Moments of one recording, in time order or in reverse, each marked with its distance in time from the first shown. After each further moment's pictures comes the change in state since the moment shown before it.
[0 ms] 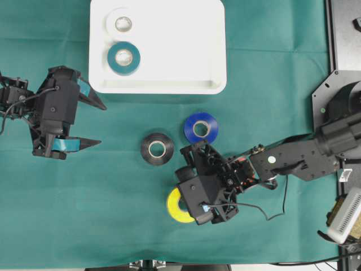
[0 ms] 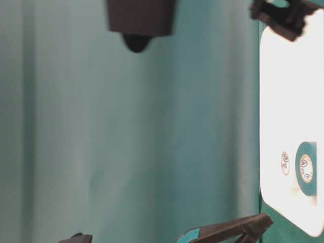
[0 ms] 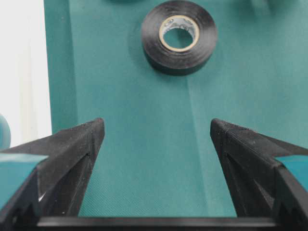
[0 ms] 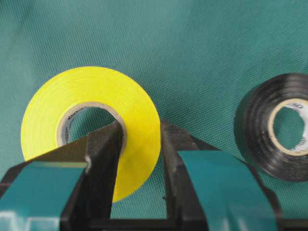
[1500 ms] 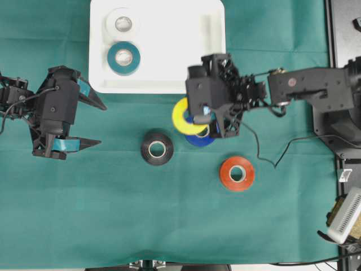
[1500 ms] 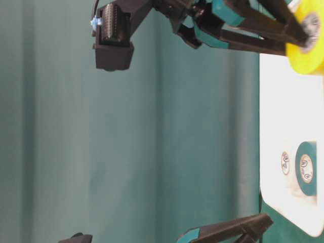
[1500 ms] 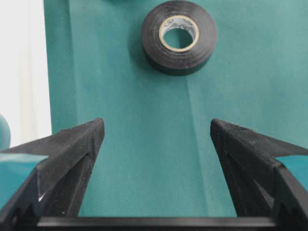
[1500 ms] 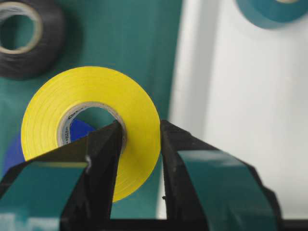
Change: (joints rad) left arm 0.000 0.000 0.000 0.000 0.000 0.000; right arm -0.394 -0.224 0.094 -0.161 0.199 0.005
